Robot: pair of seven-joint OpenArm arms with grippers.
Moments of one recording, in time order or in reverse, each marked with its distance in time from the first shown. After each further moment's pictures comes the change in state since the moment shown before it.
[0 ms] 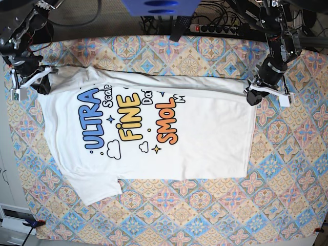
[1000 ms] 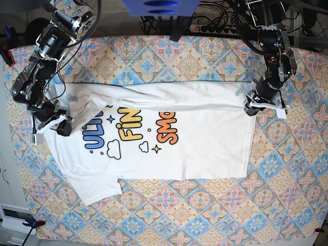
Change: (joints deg) left arm -11.3 0.0 0.0 -14.6 0.4 0.3 -0.2; right arm 22.7 0.0 -6.0 -22.0 -3.3 0.0 0.6
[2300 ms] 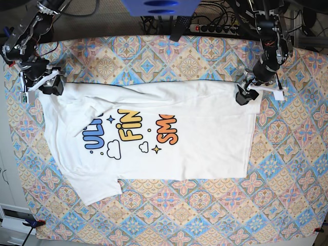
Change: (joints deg) left arm 6.2 1.3 -0.1 -2.3 -4.5 -0.9 -1.7; right arm -22.7 0.0 3.2 18.5 4.5 0.0 -0.2
